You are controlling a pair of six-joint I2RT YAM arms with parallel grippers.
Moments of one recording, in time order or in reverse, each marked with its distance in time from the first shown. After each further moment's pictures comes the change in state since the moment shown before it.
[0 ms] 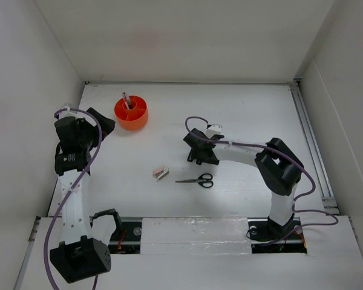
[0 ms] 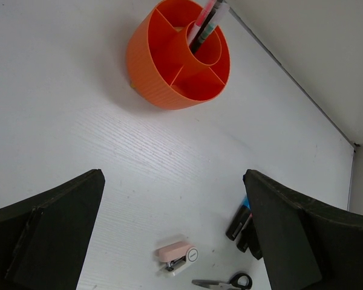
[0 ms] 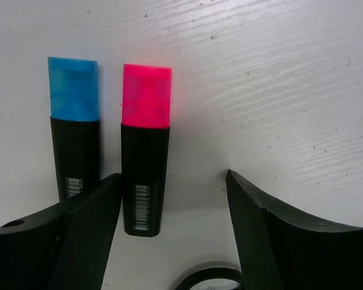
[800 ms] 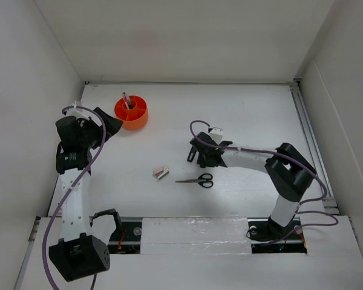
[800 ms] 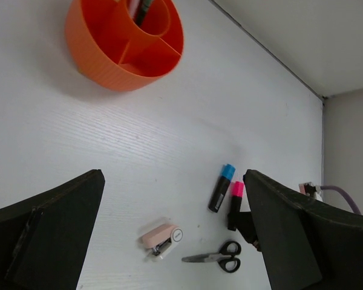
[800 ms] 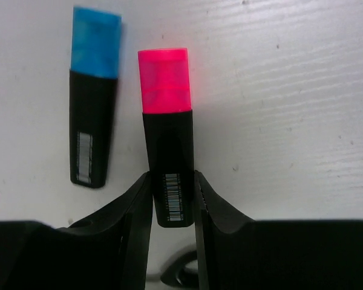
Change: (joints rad) left arm -0.004 0.010 -0.019 0.052 0.171 0.023; right arm -0.001 -0.102 -0.145 0.164 -0.076 -0.074
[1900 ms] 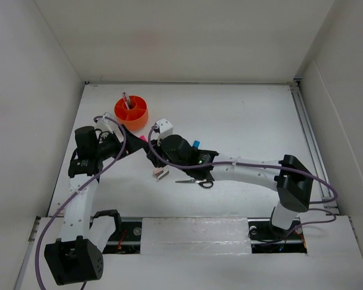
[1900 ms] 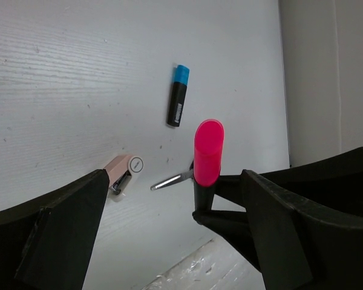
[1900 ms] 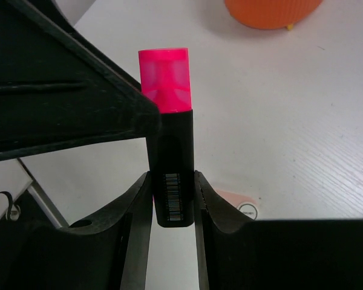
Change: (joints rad) left arm -0.142 -0.036 -0.172 0.002 0.325 0.056; right arm 0.327 -0.069 0.226 0.389 -0.148 -0.541
